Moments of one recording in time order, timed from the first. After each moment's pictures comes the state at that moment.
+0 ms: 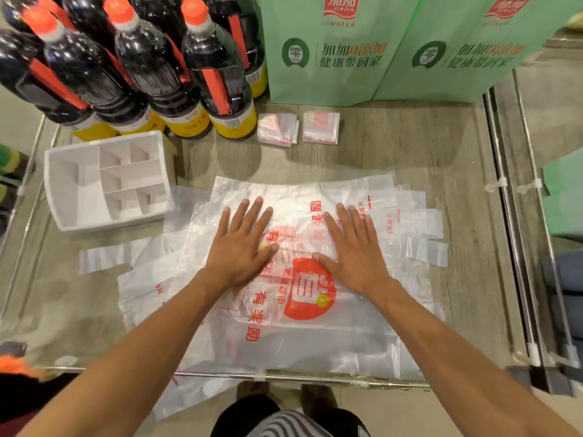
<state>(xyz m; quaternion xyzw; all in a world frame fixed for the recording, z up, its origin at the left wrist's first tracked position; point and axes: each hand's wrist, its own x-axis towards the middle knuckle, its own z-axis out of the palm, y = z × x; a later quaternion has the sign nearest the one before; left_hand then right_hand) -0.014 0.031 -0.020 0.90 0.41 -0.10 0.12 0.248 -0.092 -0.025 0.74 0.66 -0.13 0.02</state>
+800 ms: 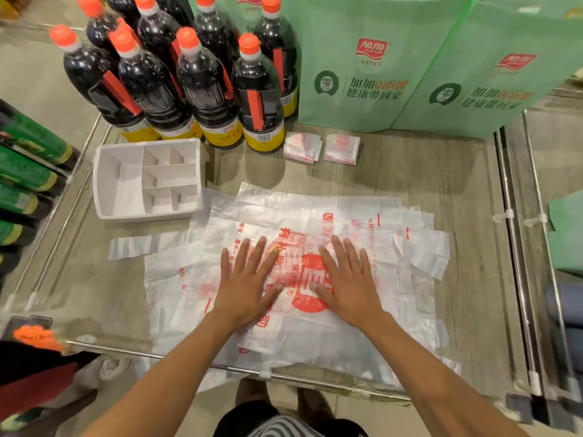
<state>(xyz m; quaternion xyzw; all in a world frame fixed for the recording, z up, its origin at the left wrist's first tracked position) -0.052 -0.044 -0.012 0.86 0.48 -0.11 0.13 0.210 -0.120 -0.020 0.71 0.68 -0.17 0.02</state>
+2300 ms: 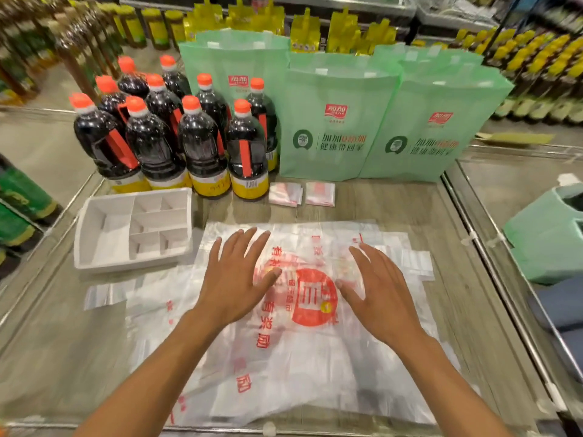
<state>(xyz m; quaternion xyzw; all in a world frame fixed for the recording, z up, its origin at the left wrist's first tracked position) -0.039 0.015 0.051 0.88 0.45 0.12 0.09 0.224 -0.128 0.061 0.79 0.60 -0.06 -0.15</state>
